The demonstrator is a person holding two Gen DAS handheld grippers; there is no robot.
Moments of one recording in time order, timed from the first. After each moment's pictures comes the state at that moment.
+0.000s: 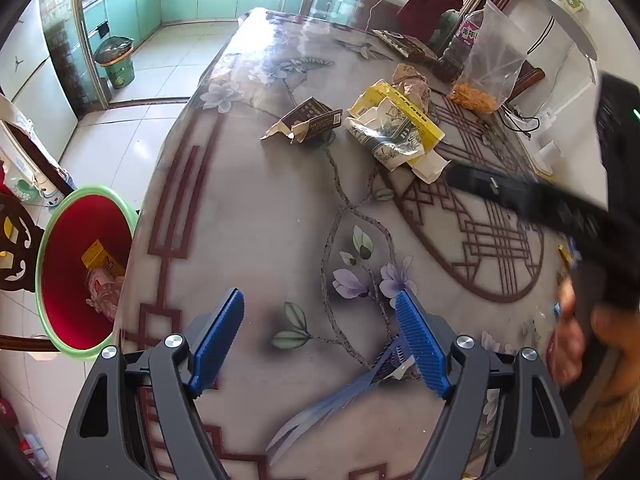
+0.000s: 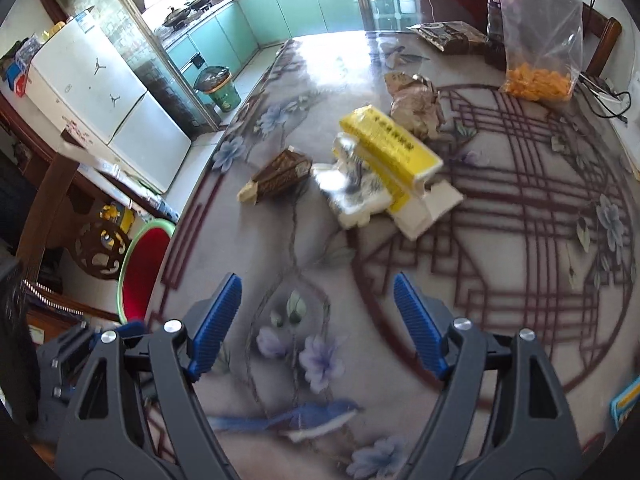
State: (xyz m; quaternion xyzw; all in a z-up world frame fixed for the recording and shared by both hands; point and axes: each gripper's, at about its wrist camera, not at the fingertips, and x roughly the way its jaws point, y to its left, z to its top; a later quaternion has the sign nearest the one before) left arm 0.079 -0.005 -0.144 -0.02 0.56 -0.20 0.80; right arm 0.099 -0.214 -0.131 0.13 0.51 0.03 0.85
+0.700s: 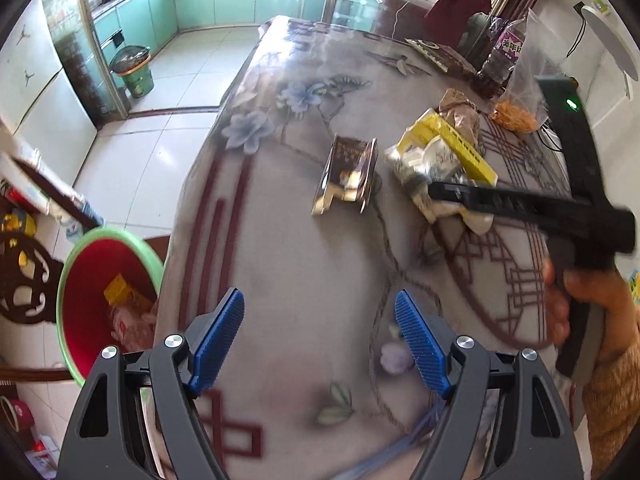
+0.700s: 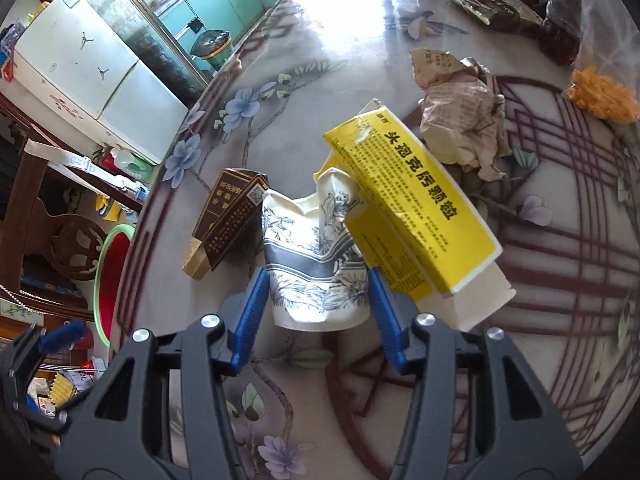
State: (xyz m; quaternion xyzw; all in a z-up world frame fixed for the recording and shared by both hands) left arm 0.155 -0.014 -0.153 0.01 0.56 -0.16 0.81; right arm 0.197 -0.228 -0.189 0.12 0.56 0.06 0.81
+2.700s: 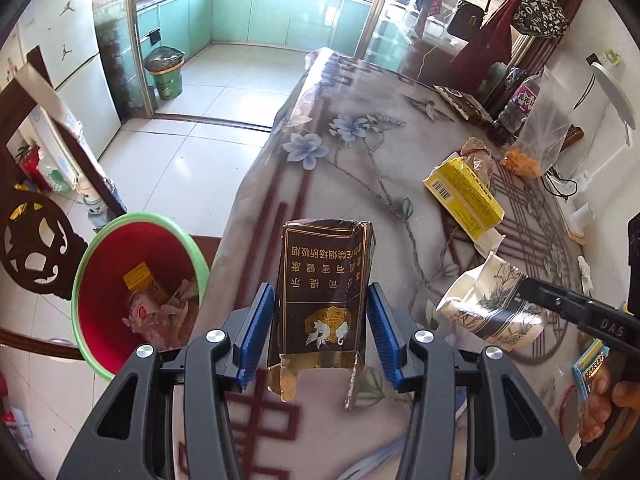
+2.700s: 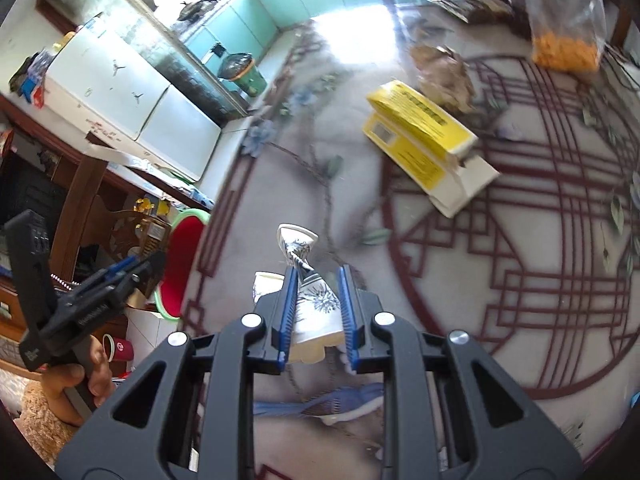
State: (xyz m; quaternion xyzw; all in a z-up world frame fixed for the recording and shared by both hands) left arm 0.125 0.054 -0.134 -0.05 0.52 -0.12 0.84; right arm 0.089 -0.209 -0.126 0.18 0.53 0.09 0.82
